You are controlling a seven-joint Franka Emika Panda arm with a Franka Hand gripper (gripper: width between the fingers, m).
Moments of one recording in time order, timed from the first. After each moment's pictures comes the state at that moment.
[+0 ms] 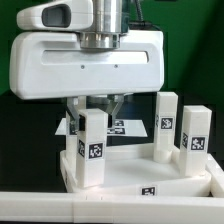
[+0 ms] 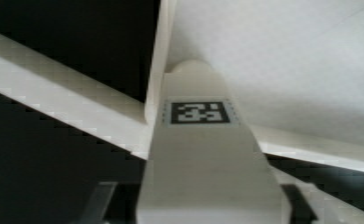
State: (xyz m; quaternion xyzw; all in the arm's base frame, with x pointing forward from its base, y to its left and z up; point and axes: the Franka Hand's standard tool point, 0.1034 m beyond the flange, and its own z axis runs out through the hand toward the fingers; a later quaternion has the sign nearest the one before) arm 0.648 -0.057 0.111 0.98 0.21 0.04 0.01
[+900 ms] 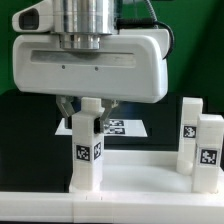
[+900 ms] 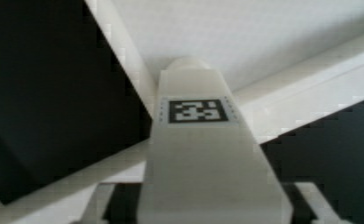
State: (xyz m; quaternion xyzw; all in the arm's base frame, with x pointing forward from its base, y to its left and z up) arm 0.653 -0.065 0.109 0.96 -0.29 0.04 -0.01
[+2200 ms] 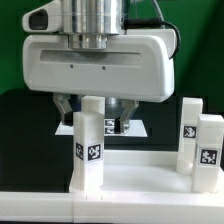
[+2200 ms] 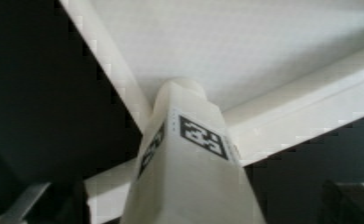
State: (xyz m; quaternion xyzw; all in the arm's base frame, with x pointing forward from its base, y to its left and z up) arm 0.645 -0.056 0.110 0.98 -0.20 0.04 -0.01
